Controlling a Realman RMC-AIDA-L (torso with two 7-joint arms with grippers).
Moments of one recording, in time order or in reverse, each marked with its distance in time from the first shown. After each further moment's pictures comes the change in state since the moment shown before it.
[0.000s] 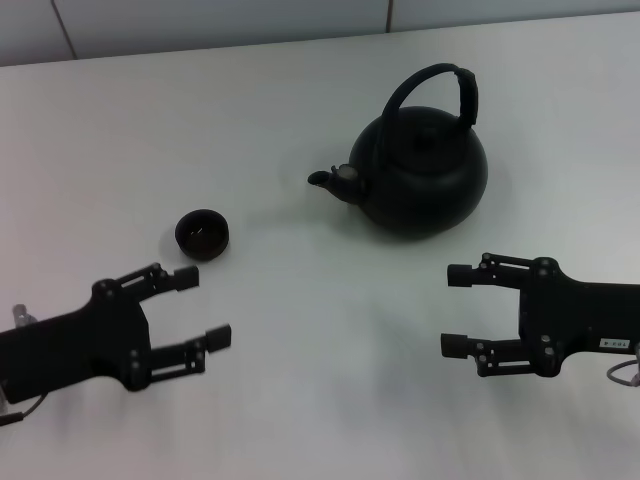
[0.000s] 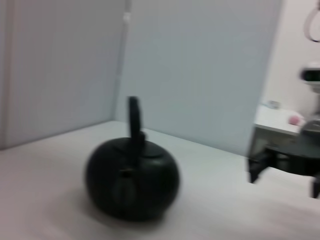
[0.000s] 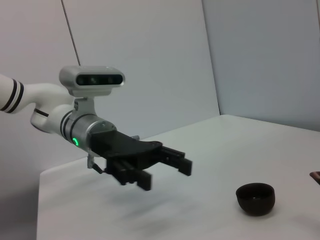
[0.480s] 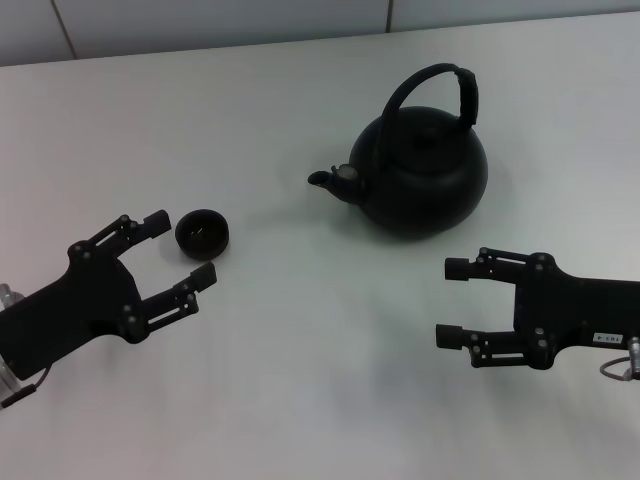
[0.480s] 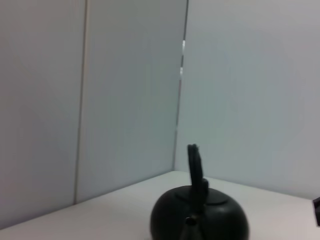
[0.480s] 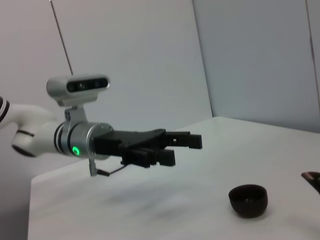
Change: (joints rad) left arm -0.011 -0.002 -0.001 -0.202 -0.247 -0.070 0.287; right arm 0.004 0.000 0.002 0.025 0.016 0.024 0.000
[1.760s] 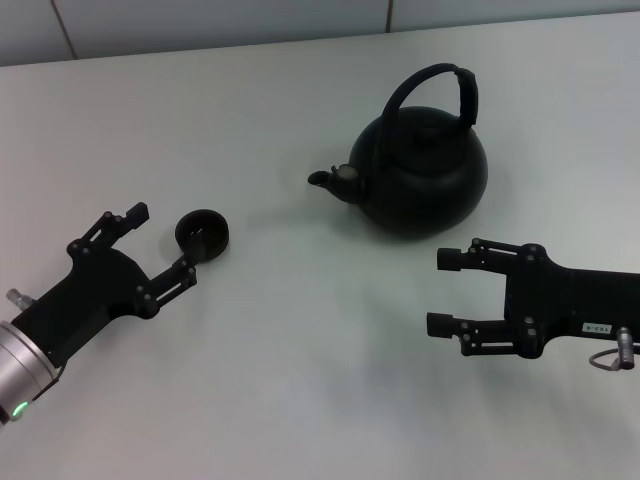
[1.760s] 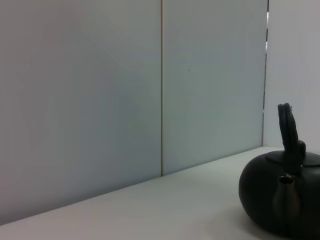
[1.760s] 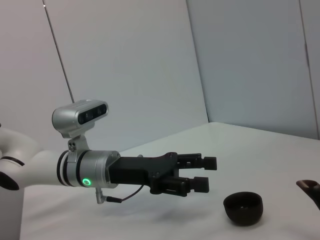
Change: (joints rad) left arm -0.095 -0.008 0.002 -0.337 -0.279 -0.186 0.377; right arm 0.020 0.000 0.000 0.027 0.013 0.026 -0.001
